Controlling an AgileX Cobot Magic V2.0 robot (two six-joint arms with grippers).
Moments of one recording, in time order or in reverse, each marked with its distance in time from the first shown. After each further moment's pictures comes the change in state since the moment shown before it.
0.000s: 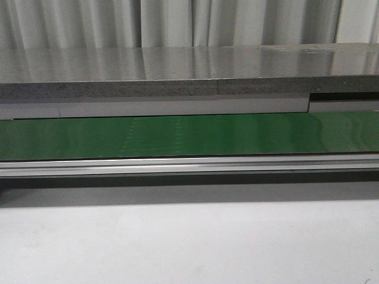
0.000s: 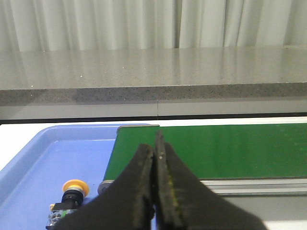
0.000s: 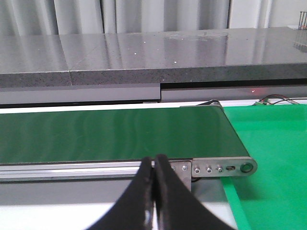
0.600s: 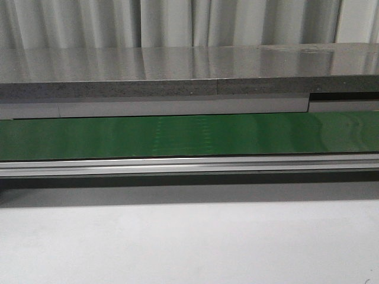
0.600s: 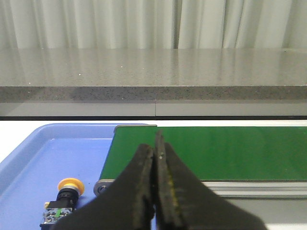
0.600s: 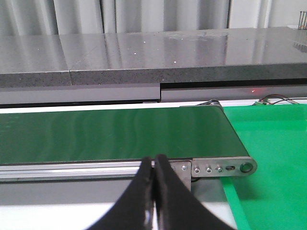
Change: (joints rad) left arm 0.000 0.000 -0.002 -0.034 0.002 0.000; right arm 0.000 0.000 0.000 0.000 0.000 0.000
